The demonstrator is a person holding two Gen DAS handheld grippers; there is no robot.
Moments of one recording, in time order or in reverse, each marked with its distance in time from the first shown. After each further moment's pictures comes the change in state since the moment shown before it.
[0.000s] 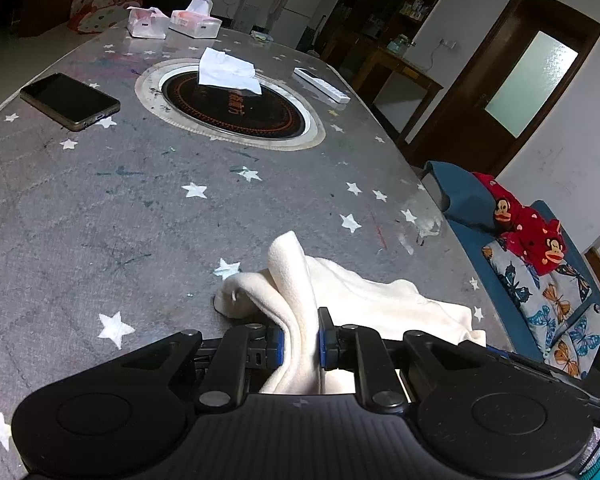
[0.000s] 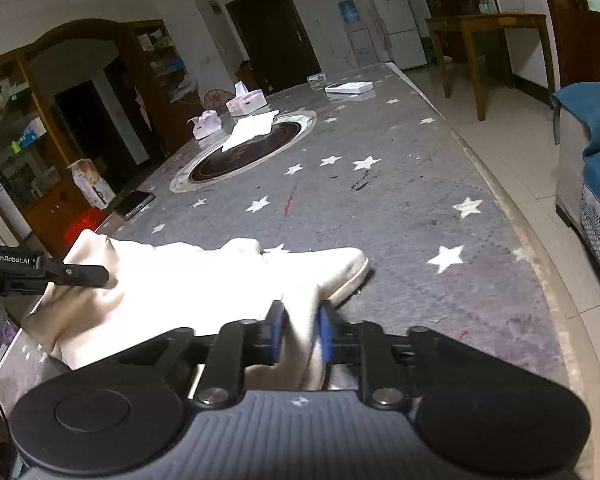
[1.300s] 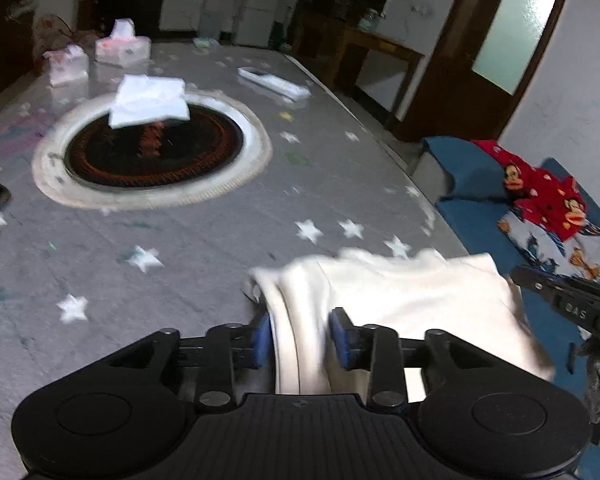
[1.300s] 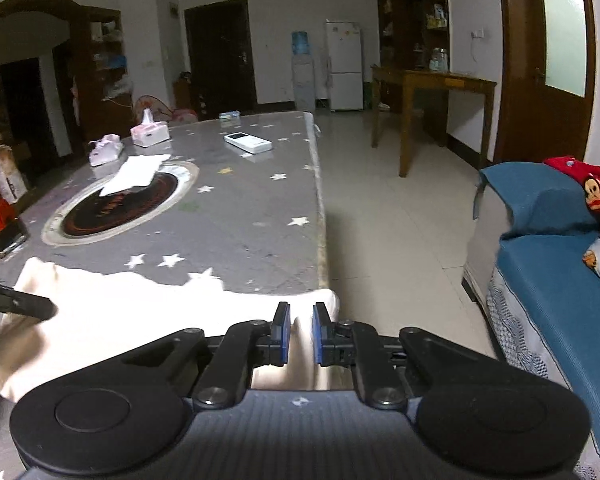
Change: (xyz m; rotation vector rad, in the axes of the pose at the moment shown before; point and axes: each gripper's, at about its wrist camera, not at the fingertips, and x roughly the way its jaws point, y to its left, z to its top) left arm 0.107 -0.072 0.064 0.186 0.001 0.065; right arm 0.042 -0.069 0.101 -0.148 -0.077 -0.316
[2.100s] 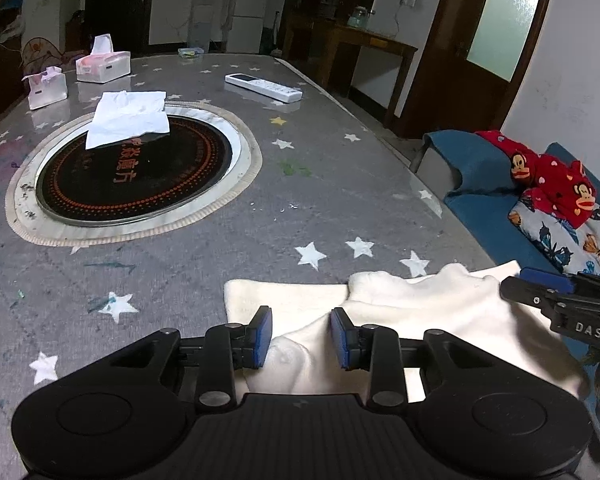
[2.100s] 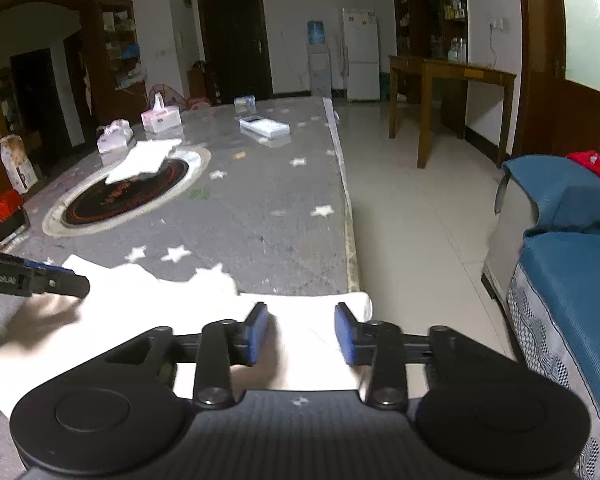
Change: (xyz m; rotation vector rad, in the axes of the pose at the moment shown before) left arm 0.039 -0.010 0.010 0.070 -0.002 0.009; right arm 0.021 0.008 -0.003 -0.007 0.022 0.075
